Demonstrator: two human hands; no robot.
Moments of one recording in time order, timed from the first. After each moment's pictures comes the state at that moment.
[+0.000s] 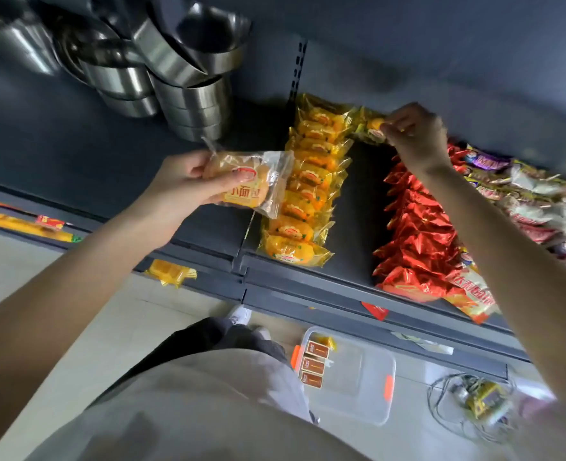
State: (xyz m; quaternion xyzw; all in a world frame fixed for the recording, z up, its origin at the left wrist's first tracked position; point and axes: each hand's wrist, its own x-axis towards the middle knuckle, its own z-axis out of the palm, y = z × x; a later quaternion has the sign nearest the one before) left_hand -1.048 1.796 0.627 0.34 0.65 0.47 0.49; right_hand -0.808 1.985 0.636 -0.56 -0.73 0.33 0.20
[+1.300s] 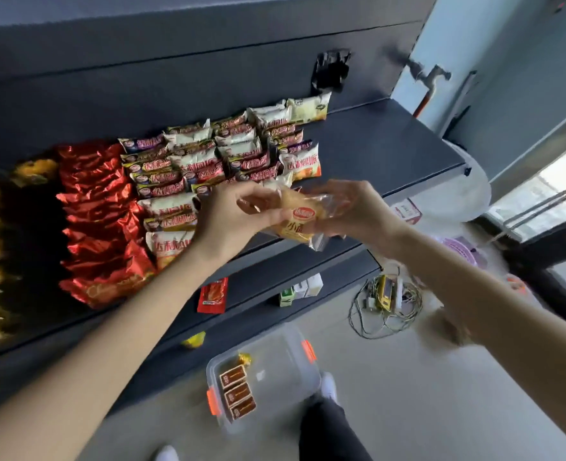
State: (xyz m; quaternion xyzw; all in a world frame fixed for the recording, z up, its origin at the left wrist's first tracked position) left_hand -0.546 1.831 0.642 0.67 0.44 0.34 0.49; right_hand -0.353 1.784 0.668 -0.65 -0.59 0.38 0.28
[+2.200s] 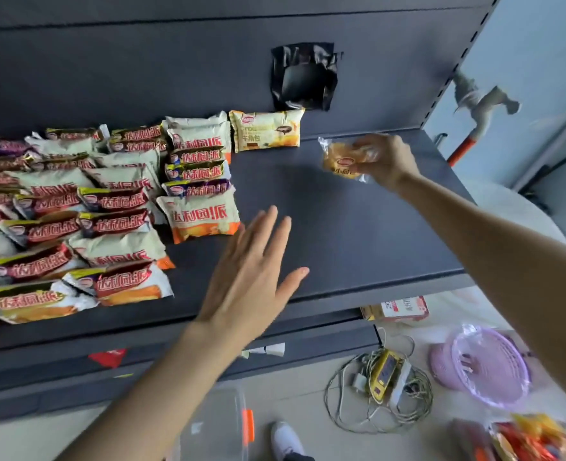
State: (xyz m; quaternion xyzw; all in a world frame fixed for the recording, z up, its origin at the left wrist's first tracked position) left_hand -0.254 1.923 0.525 0.81 0.58 0.08 0.07; right_hand -0.020 2.098 0.527 -0.70 -0.64 0.23 0.23
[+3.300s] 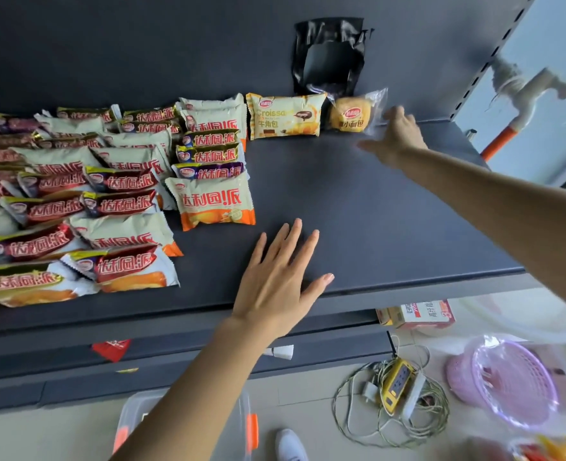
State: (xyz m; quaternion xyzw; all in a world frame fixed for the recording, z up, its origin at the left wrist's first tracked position) left_hand -0.243 1.931 0.445 0.81 0.57 0.06 0.08; right_hand -0.048 2.121 0.519 -0.74 -0.61 0.20 0.19
